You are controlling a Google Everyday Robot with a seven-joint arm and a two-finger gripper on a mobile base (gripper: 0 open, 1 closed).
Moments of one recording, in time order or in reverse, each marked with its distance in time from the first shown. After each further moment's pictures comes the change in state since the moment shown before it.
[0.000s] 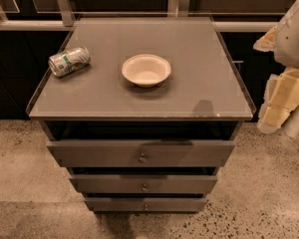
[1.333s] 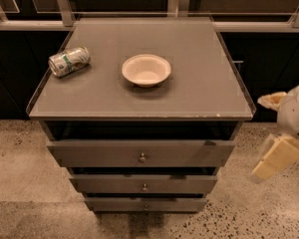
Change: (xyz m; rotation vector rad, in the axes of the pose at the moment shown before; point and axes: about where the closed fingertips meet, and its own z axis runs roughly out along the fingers) arm 0.041 0.055 0.079 -0.044 -0.189 0.196
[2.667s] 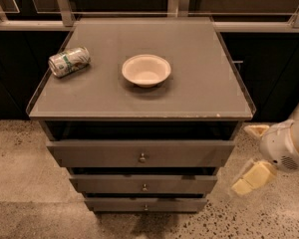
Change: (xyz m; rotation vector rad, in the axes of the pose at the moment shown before) arm 0.037 0.010 0.085 -0.058 -0.132 0.150
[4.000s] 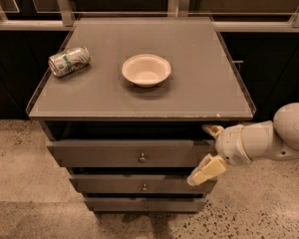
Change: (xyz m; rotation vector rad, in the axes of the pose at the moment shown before) arm -0.044 -0.015 0.111 -0.091 -0.248 -0.085
